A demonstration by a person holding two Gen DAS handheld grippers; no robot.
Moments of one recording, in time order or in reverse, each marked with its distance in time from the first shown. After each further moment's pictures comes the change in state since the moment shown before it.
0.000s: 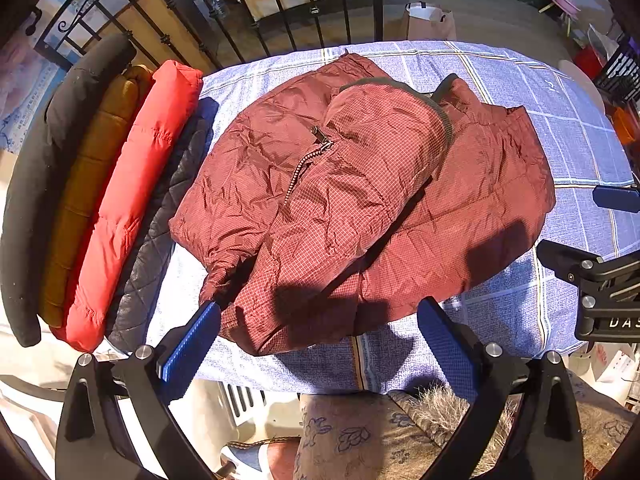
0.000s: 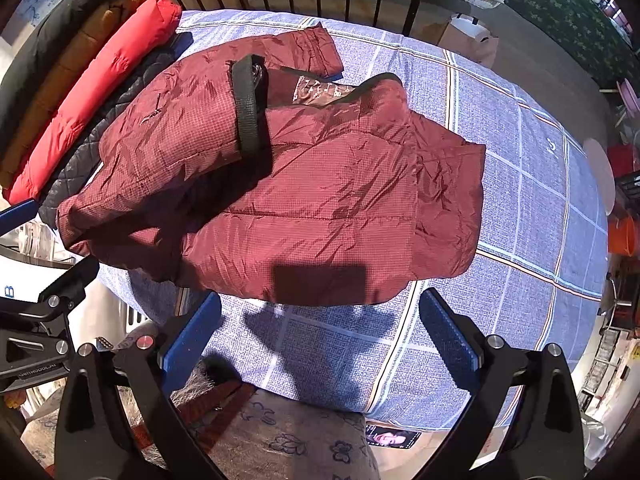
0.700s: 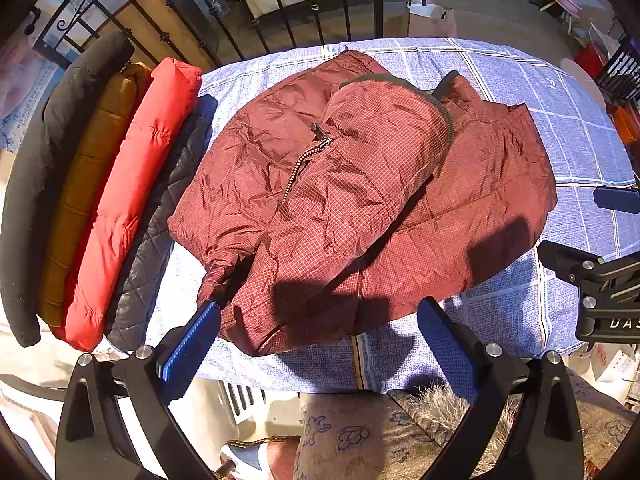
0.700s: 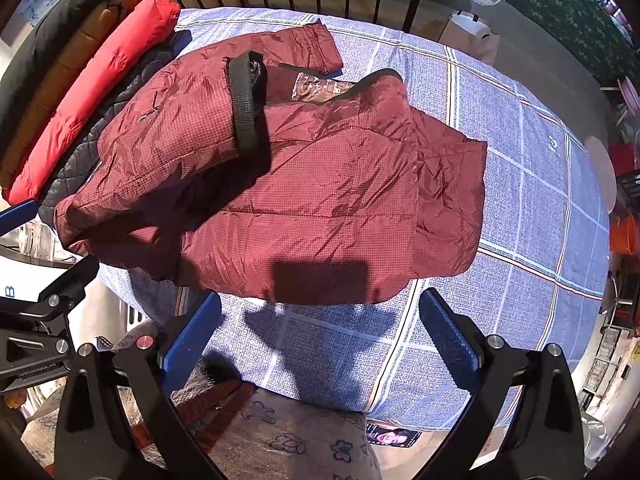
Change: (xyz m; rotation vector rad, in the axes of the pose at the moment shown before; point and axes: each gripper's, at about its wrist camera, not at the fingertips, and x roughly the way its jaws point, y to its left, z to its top) left arm 0.003 0.001 -0.001 0.003 0.008 -0.001; right arm 0.005 -0.002 0.000 0.004 0.008 0.004
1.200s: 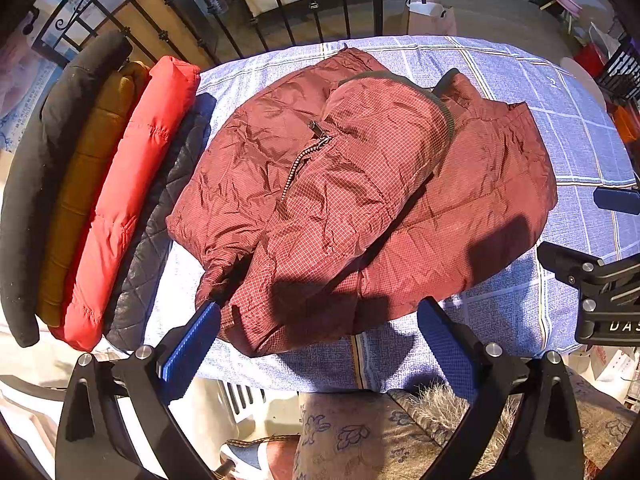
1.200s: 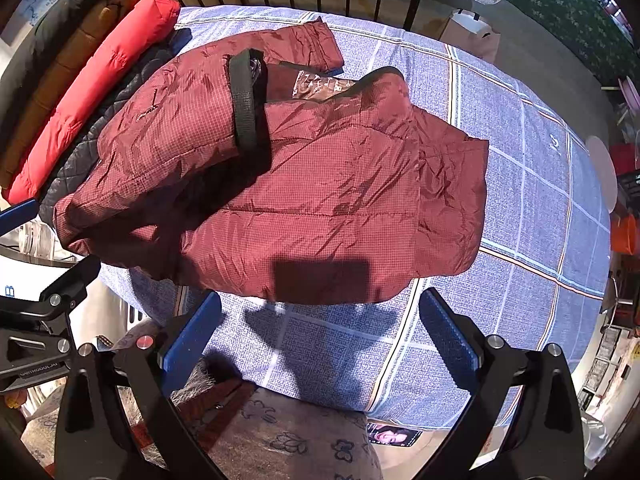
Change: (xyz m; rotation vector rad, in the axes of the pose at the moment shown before) left arm 0.004 0.000 0.001 0.003 0.008 -0.001; right arm 0.002 0.001 -0.001 0.000 0.003 -0.001
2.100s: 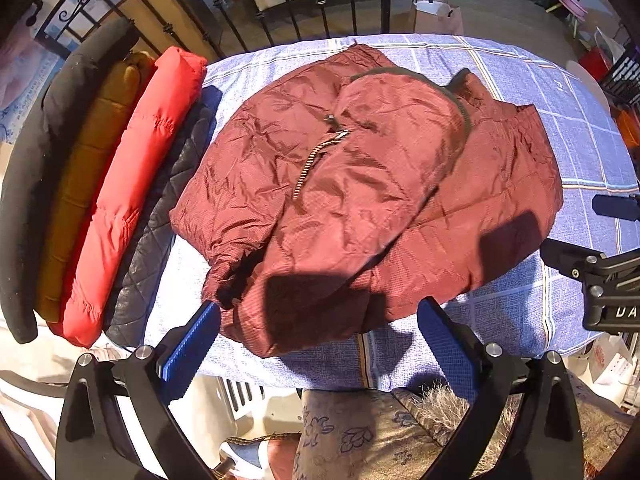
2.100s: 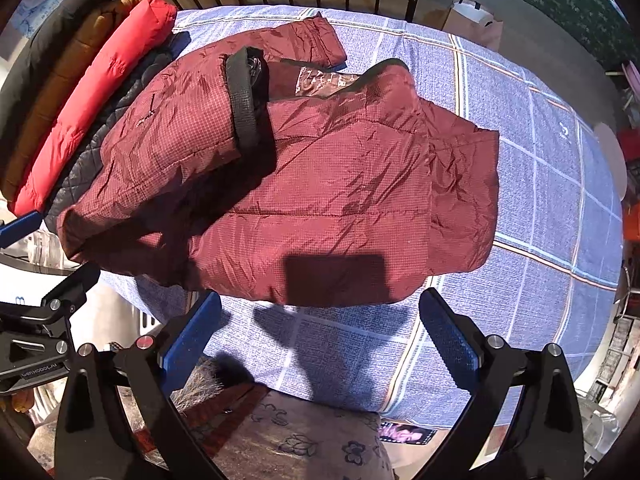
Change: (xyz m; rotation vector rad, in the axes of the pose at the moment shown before) left arm 0.004 0.013 0.003 -0.026 0.020 0.000; right arm 0.011 -0.003 0.007 0.052 0.019 0.073
